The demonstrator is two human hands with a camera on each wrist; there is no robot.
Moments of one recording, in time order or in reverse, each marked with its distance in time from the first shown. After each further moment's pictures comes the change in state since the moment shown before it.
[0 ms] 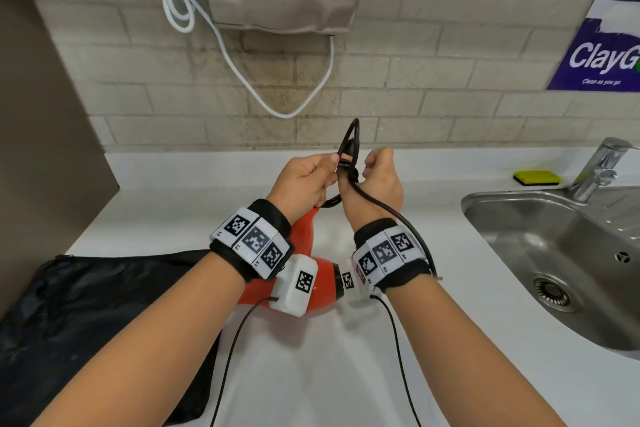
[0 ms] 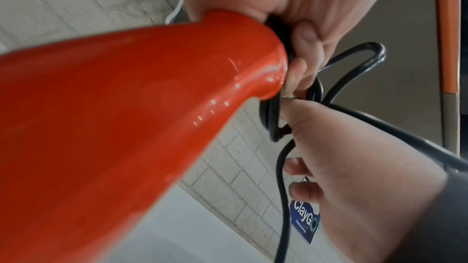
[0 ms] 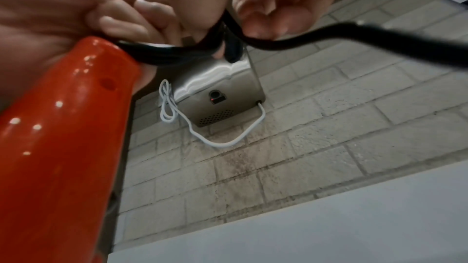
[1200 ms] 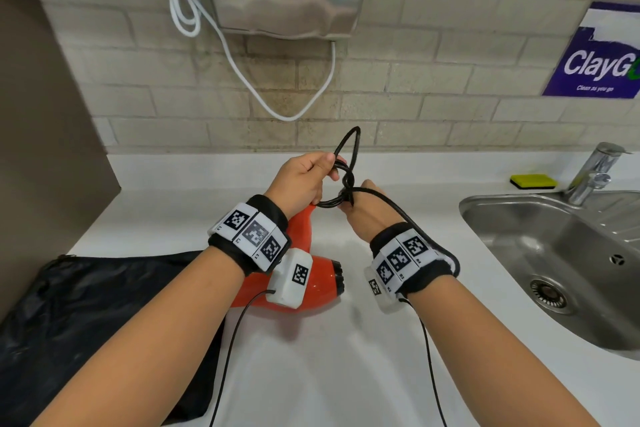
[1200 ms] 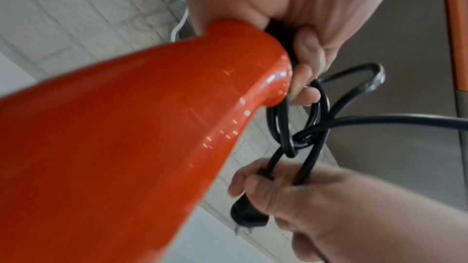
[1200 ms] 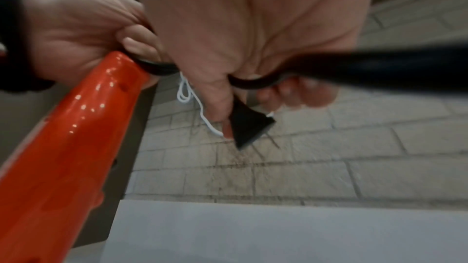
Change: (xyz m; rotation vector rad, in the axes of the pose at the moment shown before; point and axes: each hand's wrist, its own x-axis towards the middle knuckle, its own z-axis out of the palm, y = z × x) left_hand 0.002 0.001 -0.010 0.090 -0.001 0.022; right_hand 0.004 0.025 0.008 -0.189 -0.597 0.066
